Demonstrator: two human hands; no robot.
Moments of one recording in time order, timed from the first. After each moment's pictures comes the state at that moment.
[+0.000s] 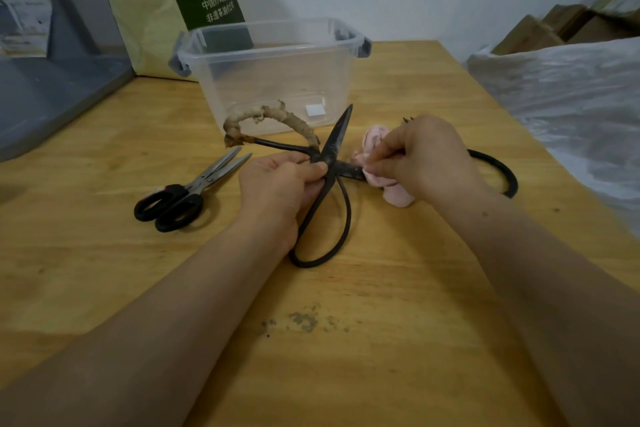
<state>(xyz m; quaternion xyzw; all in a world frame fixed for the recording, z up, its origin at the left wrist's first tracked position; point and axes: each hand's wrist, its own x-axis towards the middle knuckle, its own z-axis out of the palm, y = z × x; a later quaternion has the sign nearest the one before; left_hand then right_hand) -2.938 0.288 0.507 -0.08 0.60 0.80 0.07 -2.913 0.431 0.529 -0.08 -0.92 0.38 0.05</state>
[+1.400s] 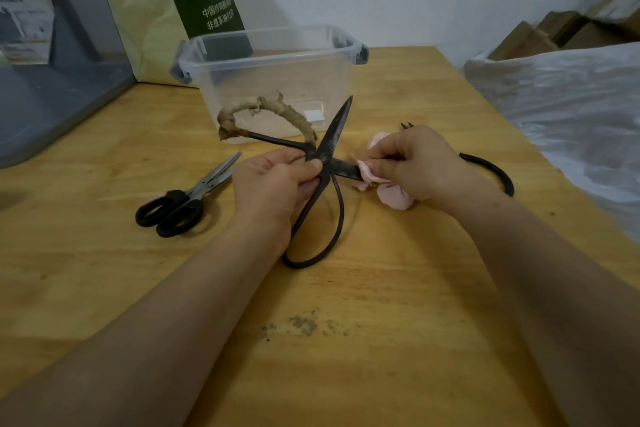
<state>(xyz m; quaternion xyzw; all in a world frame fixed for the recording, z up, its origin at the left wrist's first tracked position) -2.936 0.282 0.511 -0.04 0.60 0.80 0.05 -2.922 0.444 0.518 -0.02 -0.92 0.39 0.07</state>
